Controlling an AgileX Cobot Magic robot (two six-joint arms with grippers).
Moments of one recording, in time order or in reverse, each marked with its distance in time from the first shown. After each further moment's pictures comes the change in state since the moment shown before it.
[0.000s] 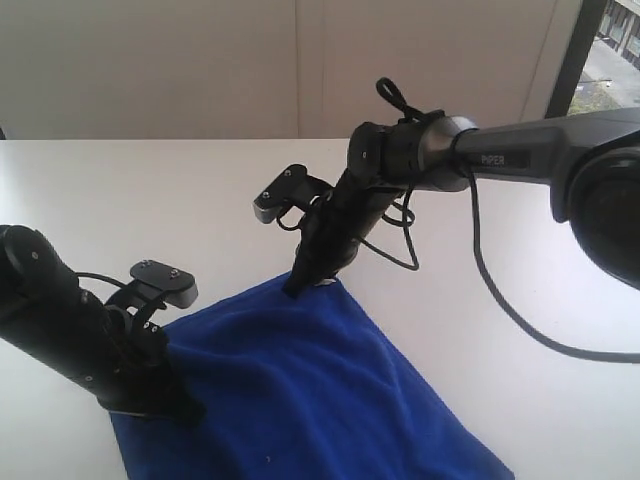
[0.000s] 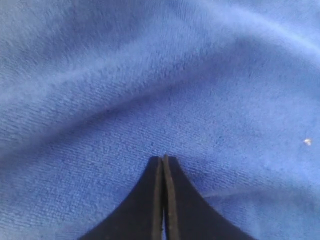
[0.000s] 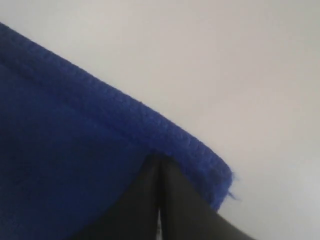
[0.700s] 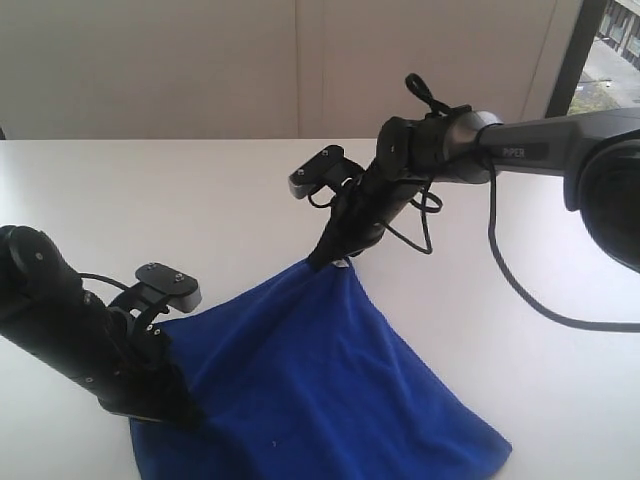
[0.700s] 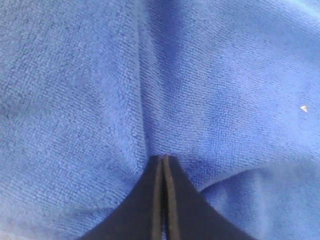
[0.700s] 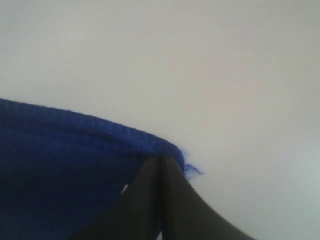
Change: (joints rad) left arm 0.002 0.018 -0.003 0.023 0.022 0.028; right arm -0.085 0.031 -0.022 -0.065 -0.087 0.103
